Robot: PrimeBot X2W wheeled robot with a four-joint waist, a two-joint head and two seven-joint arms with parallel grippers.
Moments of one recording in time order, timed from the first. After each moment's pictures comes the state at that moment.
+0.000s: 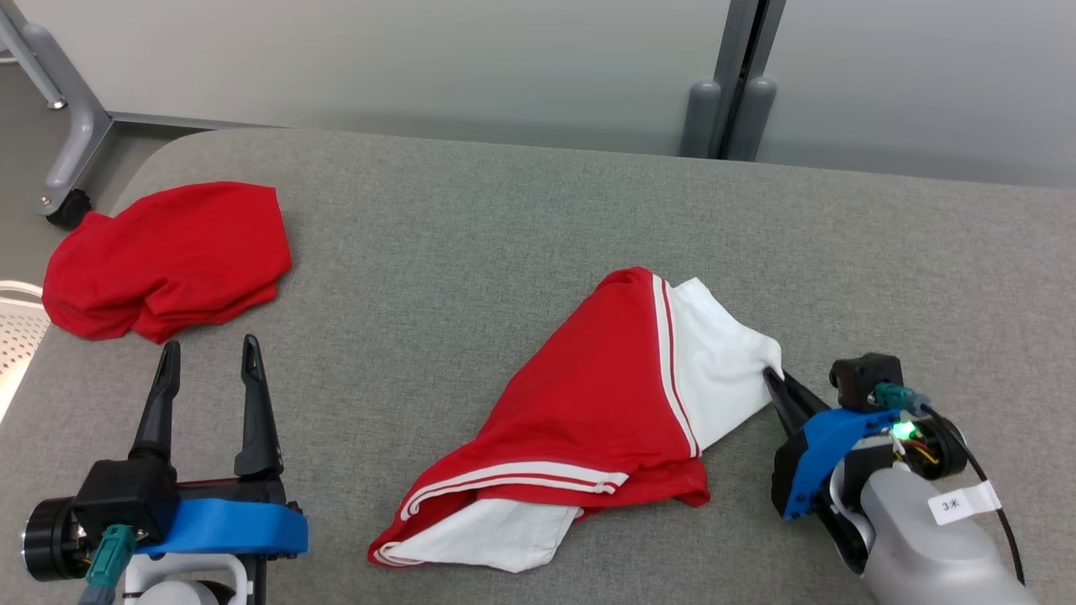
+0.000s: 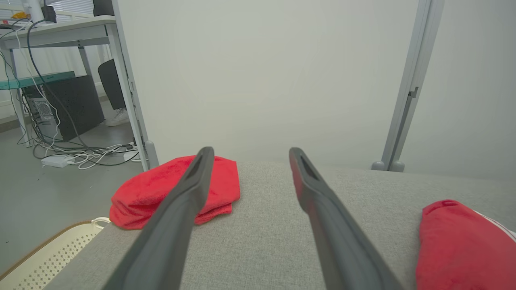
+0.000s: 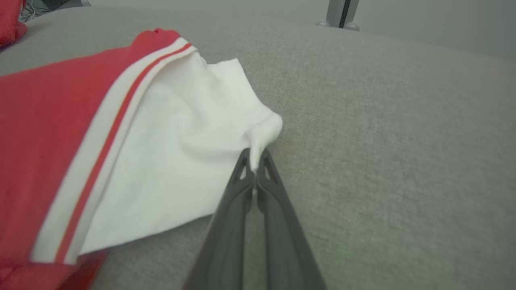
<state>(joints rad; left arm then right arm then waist) -0.07 0.32 -0.22 0.02 -0.36 0.19 -0.22 -0.60 -0.16 0.40 1.09 0.36 0.13 -0.25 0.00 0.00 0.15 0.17</state>
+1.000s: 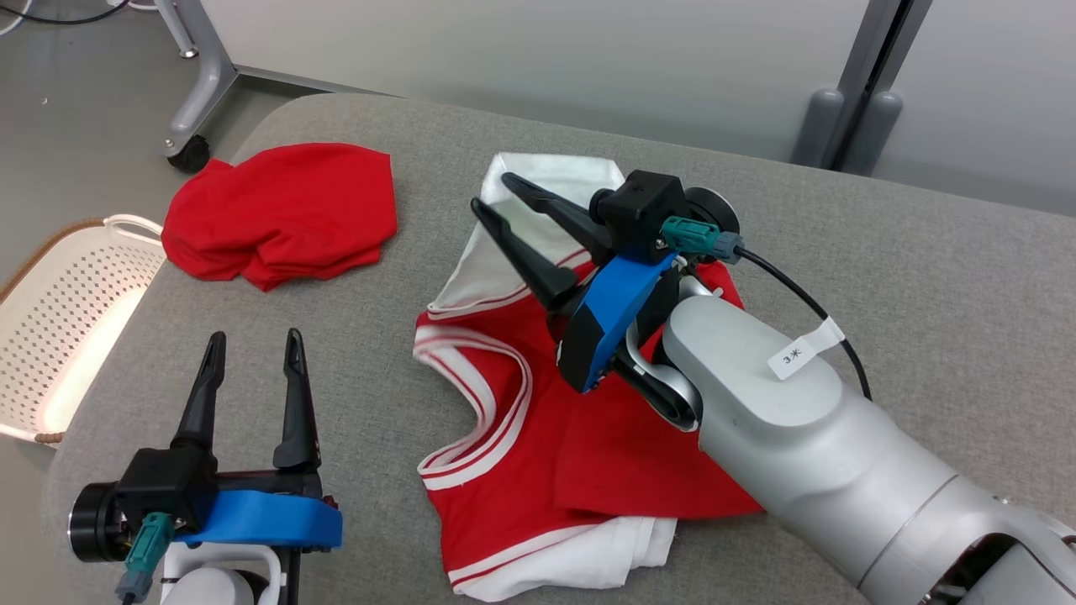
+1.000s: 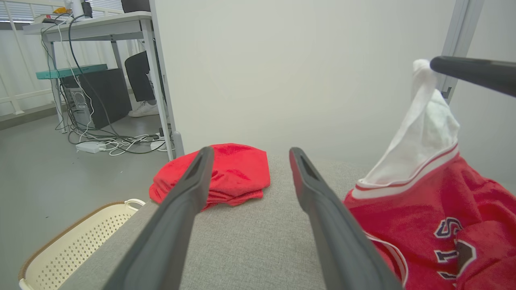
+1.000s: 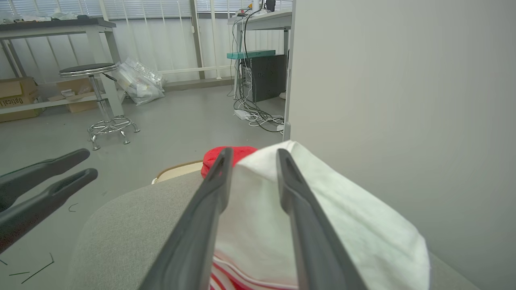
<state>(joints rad) -0.11 0.29 -0.27 0.06 -0.37 0.17 -0.24 -1.00 -0.05 0.90 0.78 0.64 0.13 -0.26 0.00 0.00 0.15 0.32</state>
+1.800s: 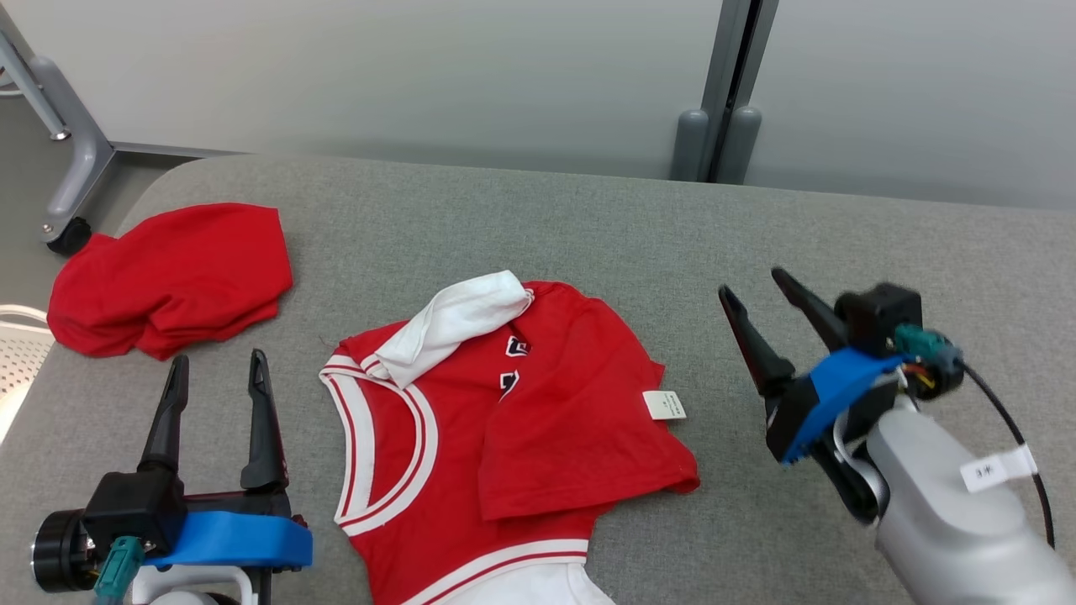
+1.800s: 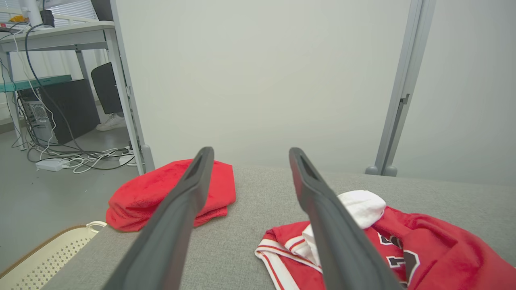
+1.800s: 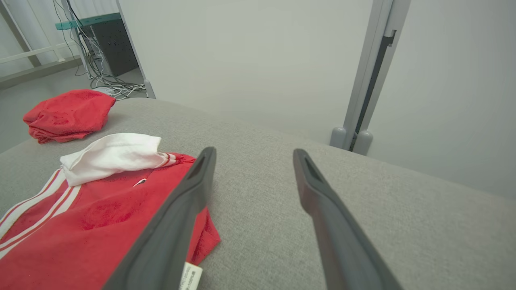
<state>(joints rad) -0.06 0.32 -0.24 0.04 -0.37 0.20 -0.24 -0.68 -0.26 0.56 0.77 0.52 0.13 -0.26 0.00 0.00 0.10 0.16</state>
